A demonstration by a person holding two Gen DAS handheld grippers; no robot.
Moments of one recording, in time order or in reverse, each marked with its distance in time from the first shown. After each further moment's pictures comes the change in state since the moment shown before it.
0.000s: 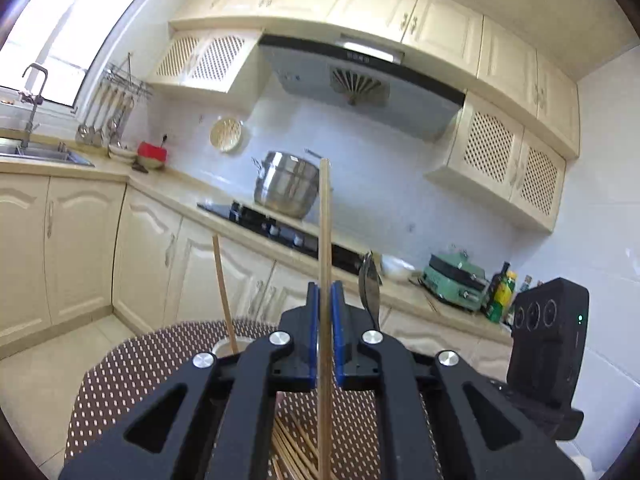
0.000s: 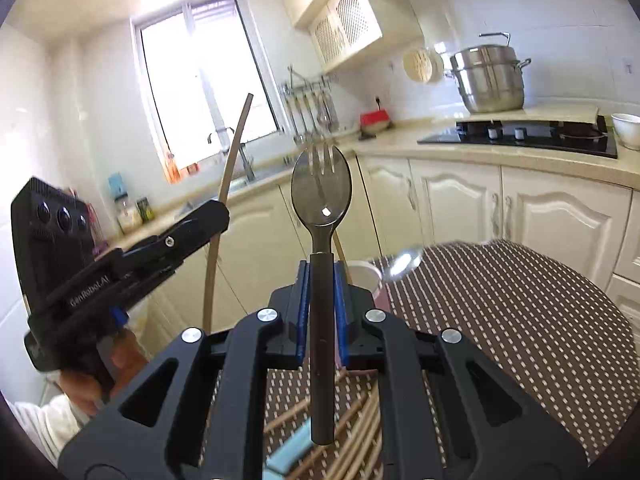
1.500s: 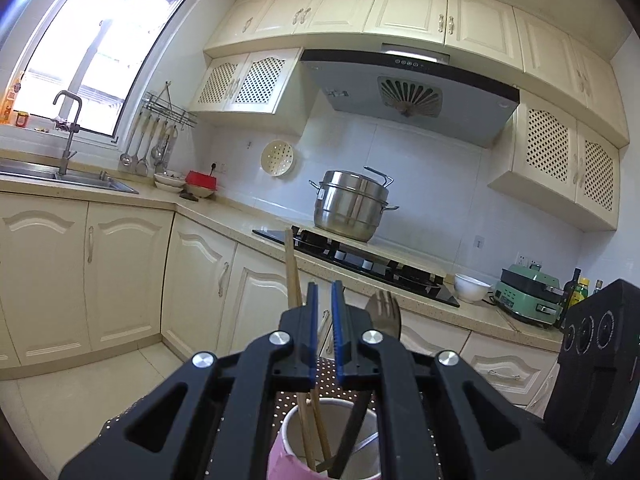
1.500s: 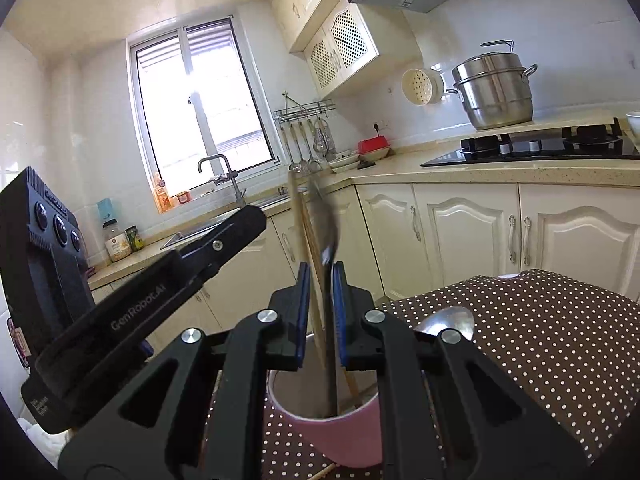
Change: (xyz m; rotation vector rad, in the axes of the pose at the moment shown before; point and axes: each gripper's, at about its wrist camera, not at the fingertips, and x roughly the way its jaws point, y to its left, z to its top) left arm 0.075 0.045 -0.009 0.061 -0.075 0.221; right arm 0.085 -0.019 0.000 0.013 -0.113 -0.001
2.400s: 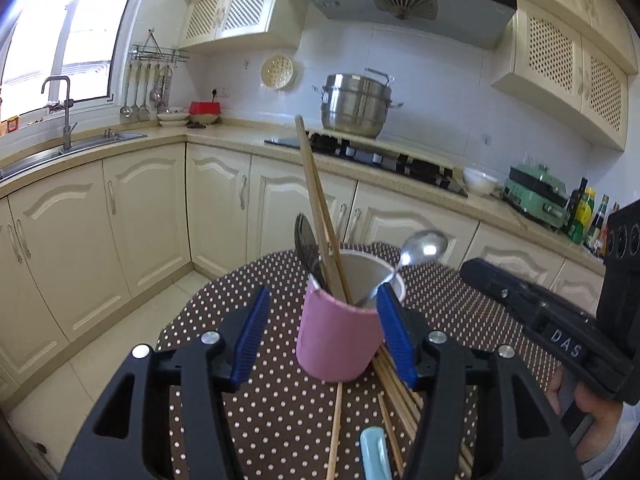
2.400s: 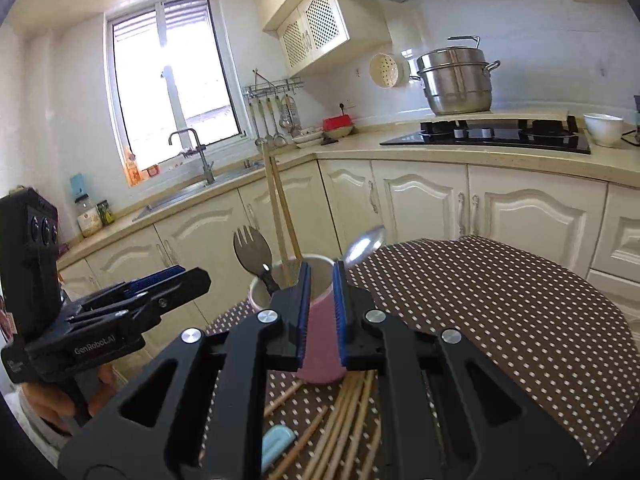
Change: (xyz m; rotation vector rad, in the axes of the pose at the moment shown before) left arm -0.048 -0.003 -0.027 0.136 0.416 0.059; right arm -0.068 0.004 -0.017 -0.032 0.101 -0.159
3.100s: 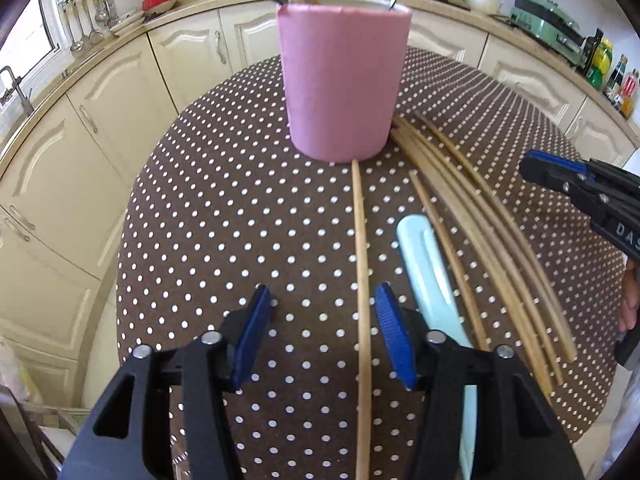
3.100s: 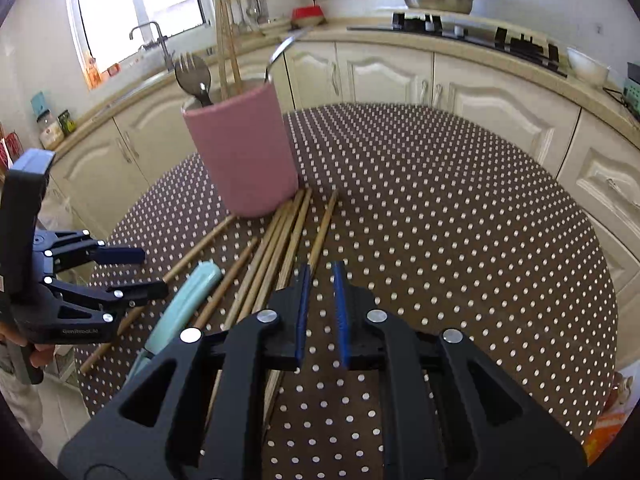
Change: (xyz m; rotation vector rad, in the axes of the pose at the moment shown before) left arm 0.039 0.001 -0.094 0.177 0.559 0.055; right arm 0.002 -0.021 -0.079 -0.032 0.427 -0.139
